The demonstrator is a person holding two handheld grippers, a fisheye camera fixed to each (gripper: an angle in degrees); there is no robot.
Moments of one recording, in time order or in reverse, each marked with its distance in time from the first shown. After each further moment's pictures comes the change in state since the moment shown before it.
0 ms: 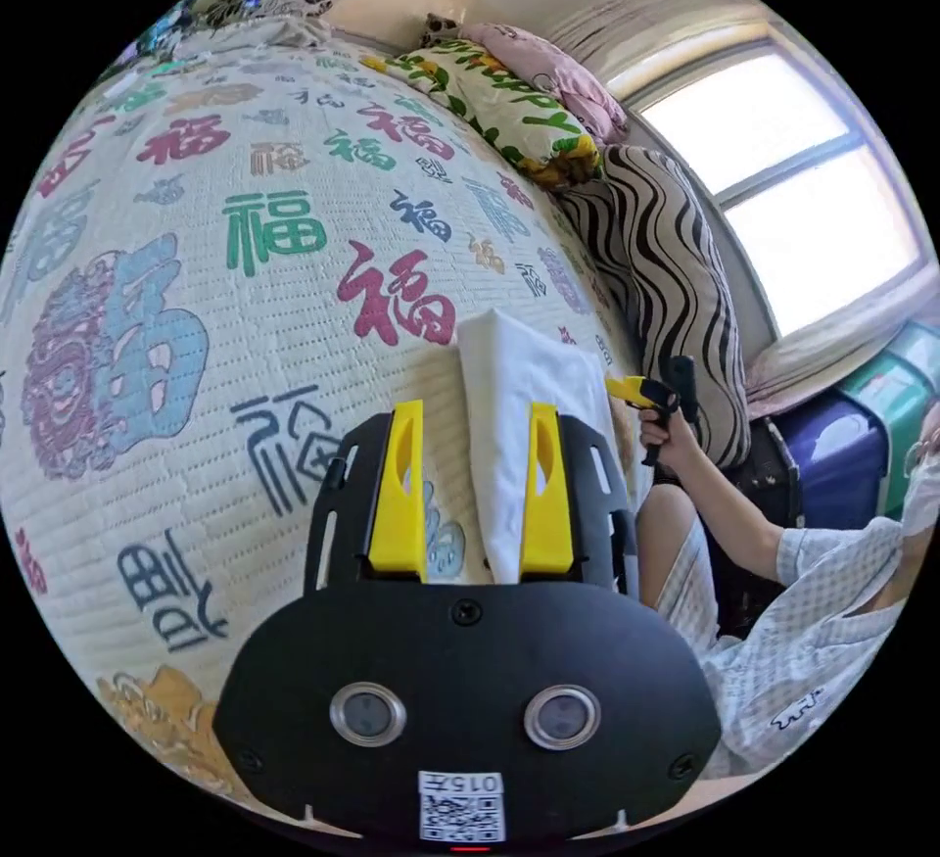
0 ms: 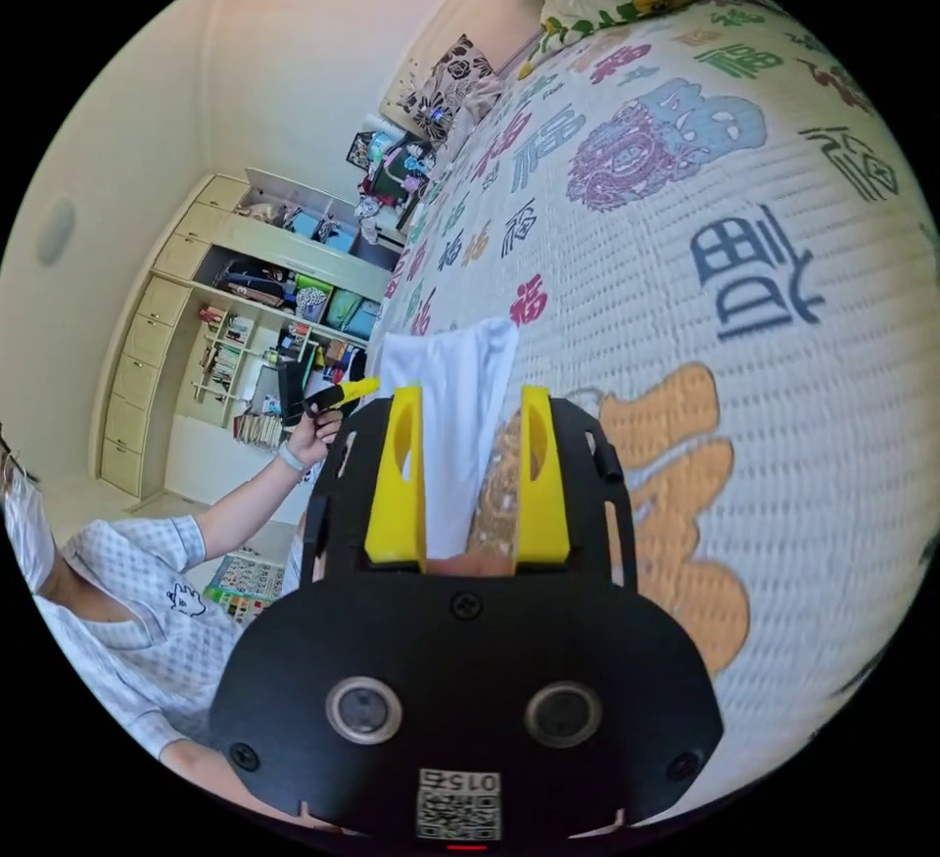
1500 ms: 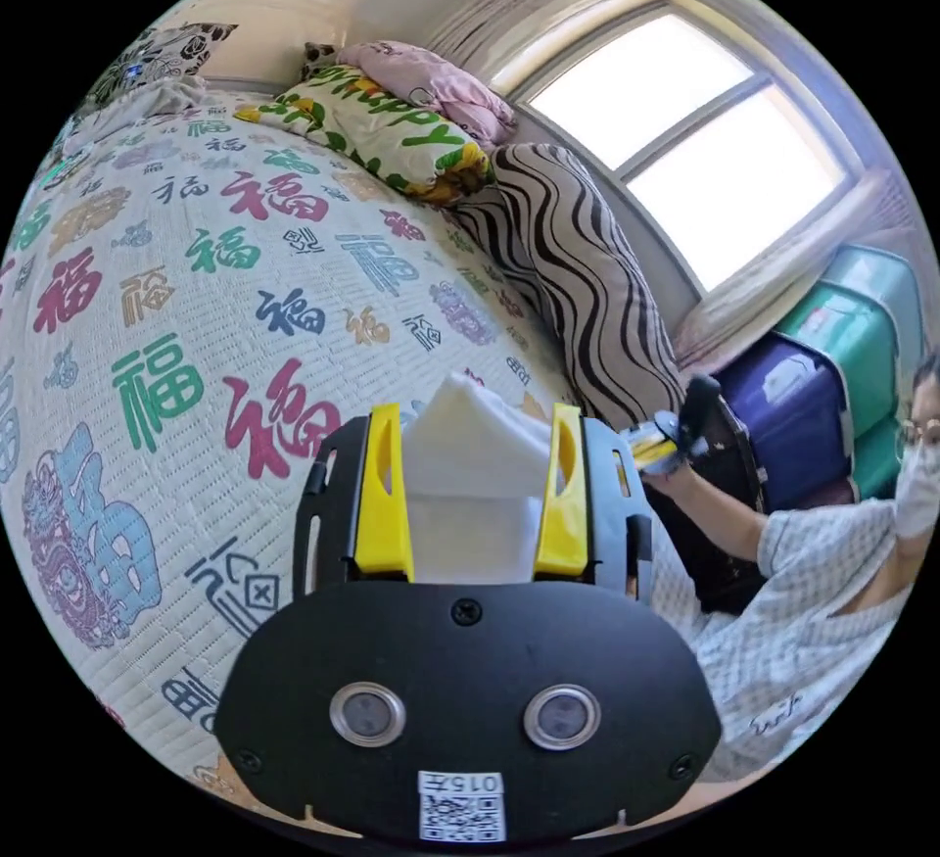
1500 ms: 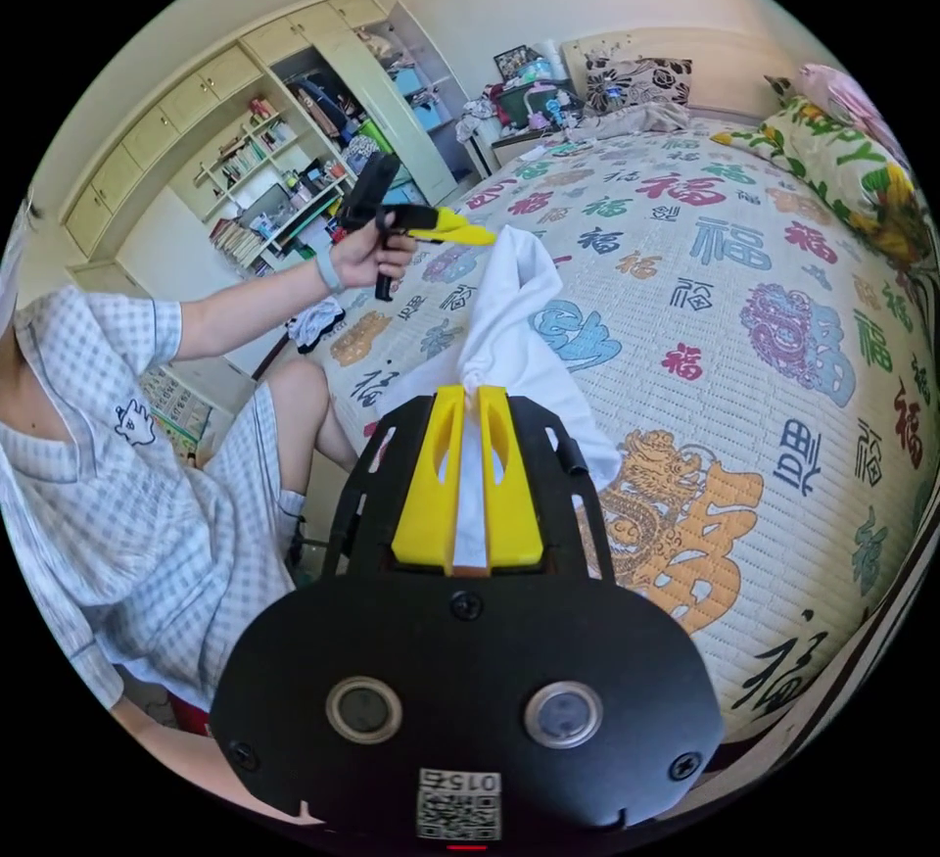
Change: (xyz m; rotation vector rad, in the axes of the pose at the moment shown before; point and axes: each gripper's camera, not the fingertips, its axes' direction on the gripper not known) left arm 0.033 -0.036 -0.105 0.016 0.159 0.235; right arm -0.403 0.000 -0.034 -0.206 0.216 -0.556
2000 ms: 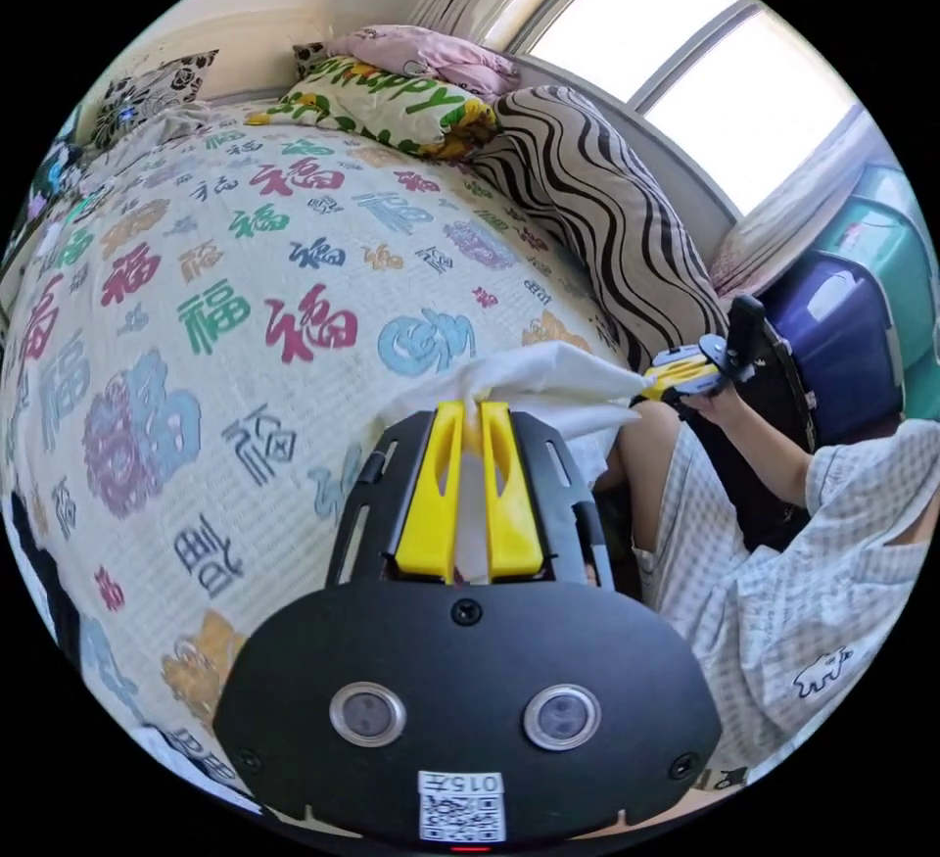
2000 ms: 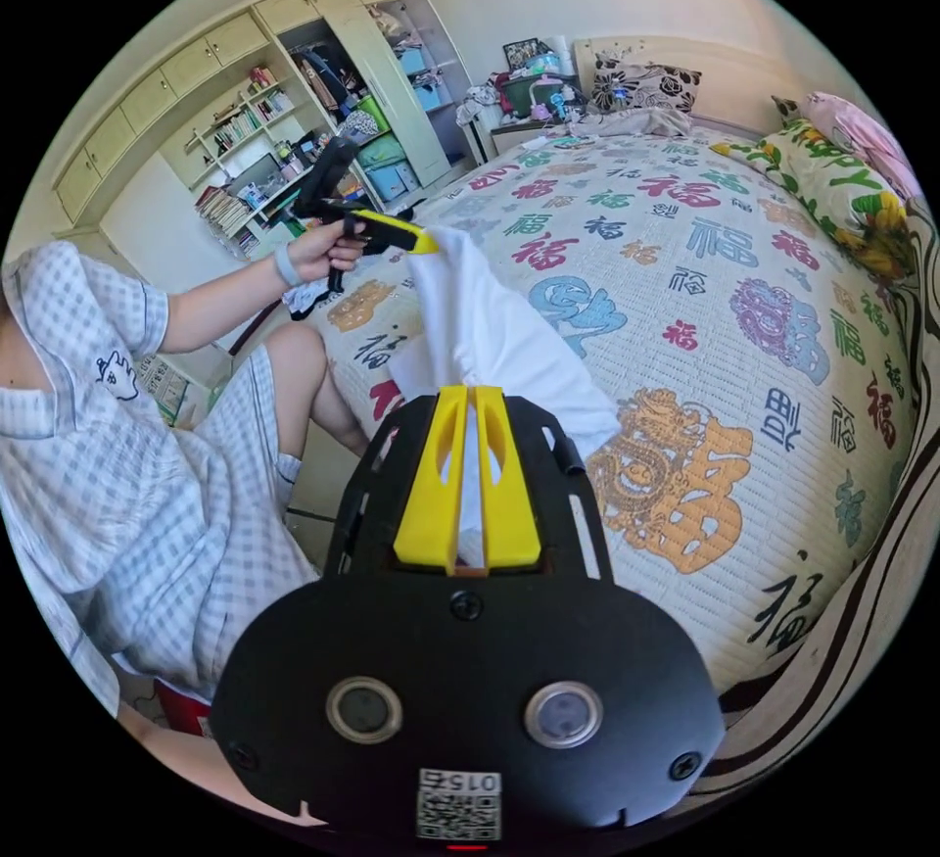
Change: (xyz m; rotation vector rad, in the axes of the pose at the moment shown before) left arm 0.095 0.072 -0.019 -0.123 -0.215 0.066; right arm -0.119 -0.040 -0.027 -0.045 0.096 -0.048
